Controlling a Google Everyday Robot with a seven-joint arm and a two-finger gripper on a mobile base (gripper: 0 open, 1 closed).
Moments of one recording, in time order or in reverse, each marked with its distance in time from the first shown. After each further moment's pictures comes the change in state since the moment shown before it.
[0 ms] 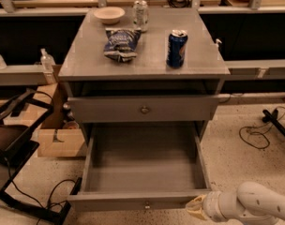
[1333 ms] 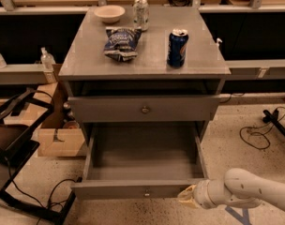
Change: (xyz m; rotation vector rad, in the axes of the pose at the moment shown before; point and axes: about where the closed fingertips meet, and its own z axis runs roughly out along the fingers) arm -0.022 -0.022 0.033 -0.064 0.007 -0.054
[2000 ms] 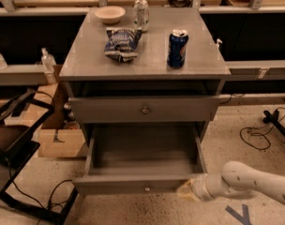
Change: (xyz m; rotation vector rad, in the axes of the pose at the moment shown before) arm -0.015 -0.027 0.005 -0.001 -0.001 -0.023
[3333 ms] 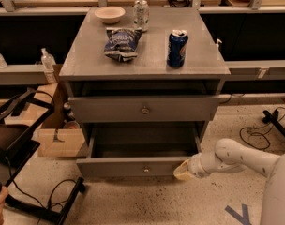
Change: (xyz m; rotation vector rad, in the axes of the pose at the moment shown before) arm -0.029 -0.078 0.007 -0.002 0.005 -0.028
